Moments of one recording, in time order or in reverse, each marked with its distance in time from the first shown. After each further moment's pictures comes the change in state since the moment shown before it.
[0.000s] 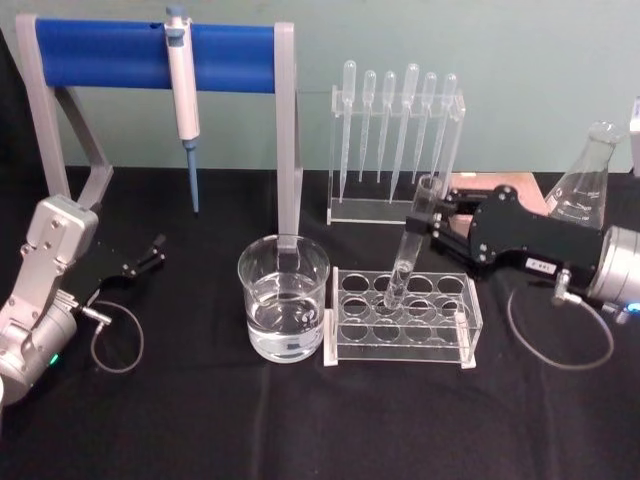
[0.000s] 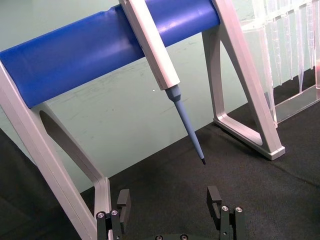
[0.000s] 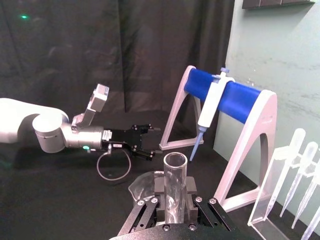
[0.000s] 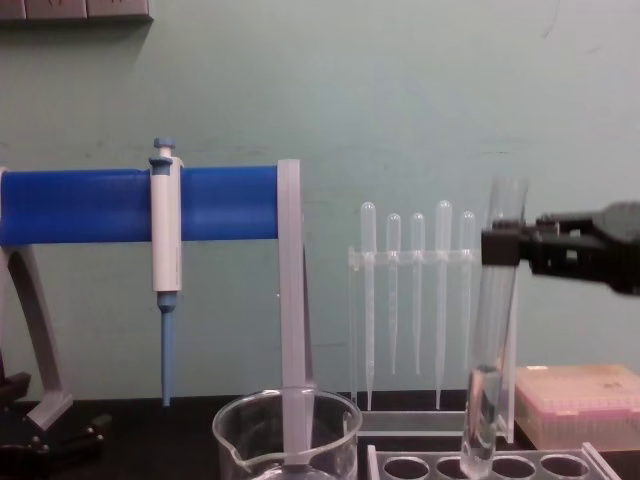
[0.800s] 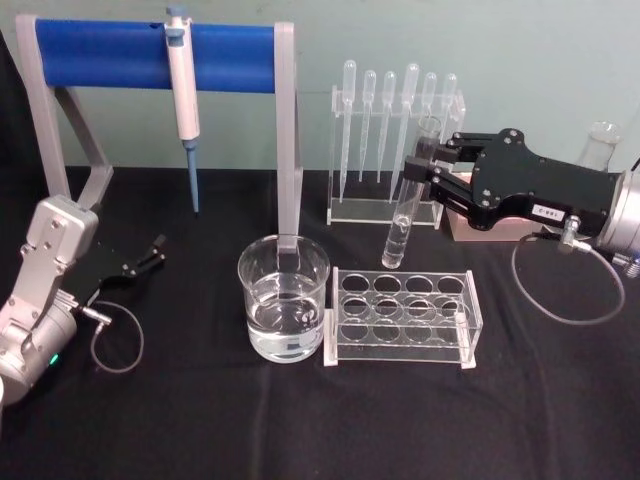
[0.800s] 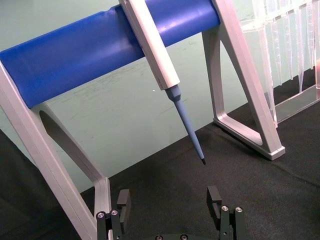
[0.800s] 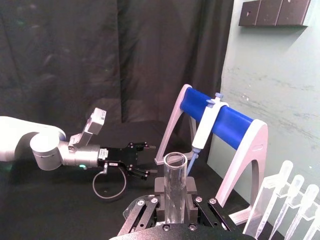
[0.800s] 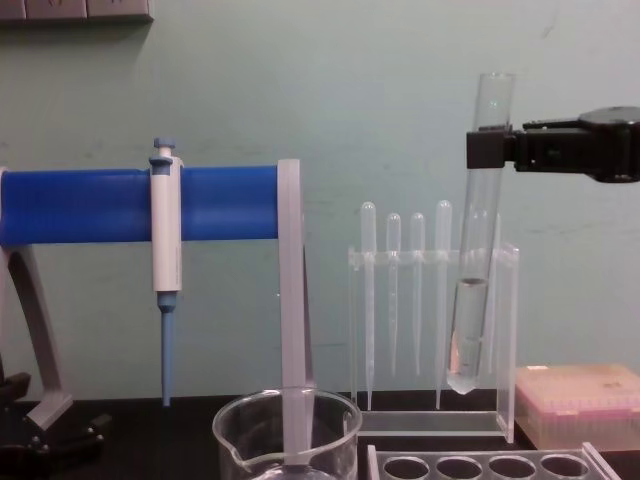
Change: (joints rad) left arm 0.000 0.000 0.000 0.000 0.000 0.000 0.000; right arm 0.093 0.039 -0.019 -0.070 0.059 0.086 -0.054
